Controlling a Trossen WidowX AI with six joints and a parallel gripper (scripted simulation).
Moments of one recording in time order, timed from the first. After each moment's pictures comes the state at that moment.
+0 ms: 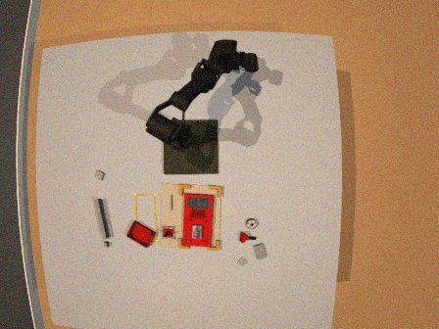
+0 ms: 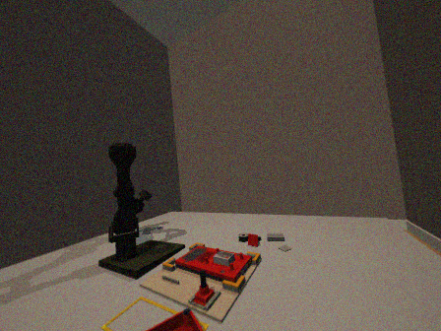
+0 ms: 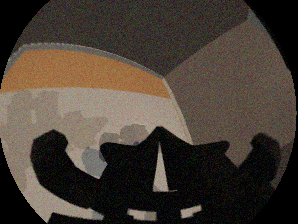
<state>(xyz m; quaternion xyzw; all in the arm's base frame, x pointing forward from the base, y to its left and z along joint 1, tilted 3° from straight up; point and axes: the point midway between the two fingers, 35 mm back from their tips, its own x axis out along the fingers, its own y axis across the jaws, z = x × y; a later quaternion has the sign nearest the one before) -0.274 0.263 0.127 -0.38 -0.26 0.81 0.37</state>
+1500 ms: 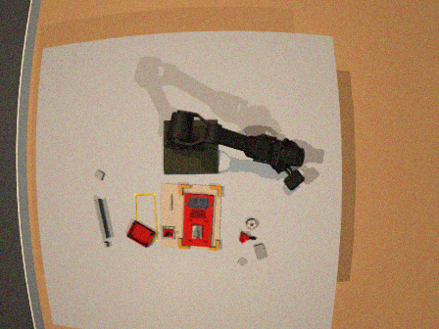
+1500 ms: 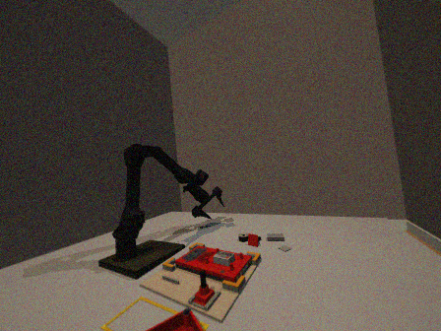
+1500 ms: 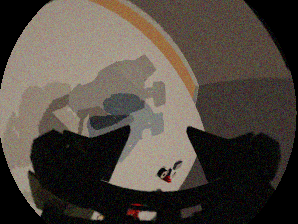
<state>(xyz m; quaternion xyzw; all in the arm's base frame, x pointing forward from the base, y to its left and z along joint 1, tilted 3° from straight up) 0.140 0.385 0.106 -0.61 0.06 0.55 0.57</state>
